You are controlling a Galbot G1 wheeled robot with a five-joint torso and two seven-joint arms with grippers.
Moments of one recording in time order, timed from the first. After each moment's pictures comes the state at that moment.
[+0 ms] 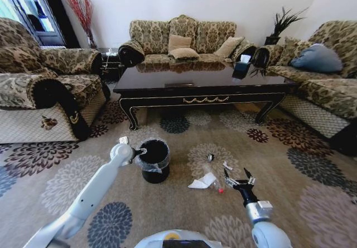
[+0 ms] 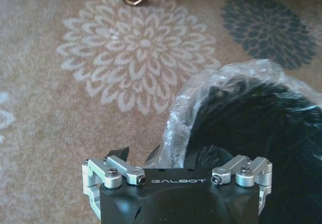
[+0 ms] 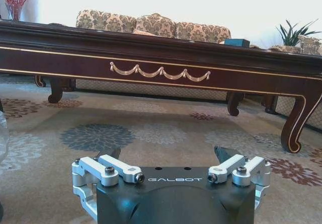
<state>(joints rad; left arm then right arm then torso) 0.70 -1.08 -0.09 -1.55 -1.51 0.74 -0.94 -1.73 1.23 0.67 1.95 0.27 0.15 0.04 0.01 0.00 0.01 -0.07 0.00</state>
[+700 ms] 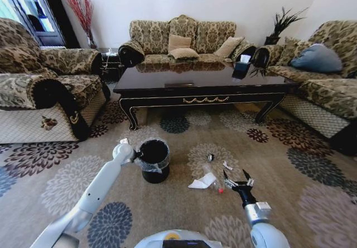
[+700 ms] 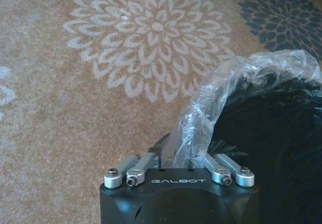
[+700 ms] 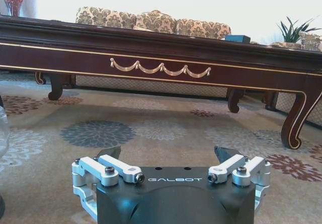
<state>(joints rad) 0.71 -1.10 -0.12 -1.49 -1.53 0.73 -0.94 -1.73 1.23 0.66 1.94 0.27 0.15 0.04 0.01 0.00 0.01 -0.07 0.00</state>
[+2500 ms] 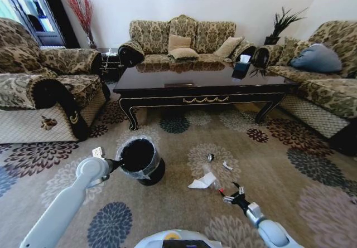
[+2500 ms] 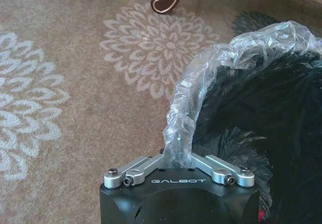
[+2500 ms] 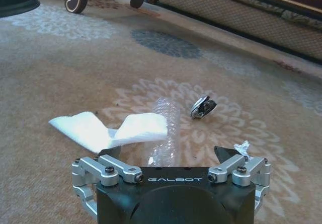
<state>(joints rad) 1.09 -0.89 -0.41 -1.96 -1.65 0.74 -0.96 -1.48 0.94 0.38 1.41 0.20 0.24 -0.15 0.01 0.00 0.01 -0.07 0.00</state>
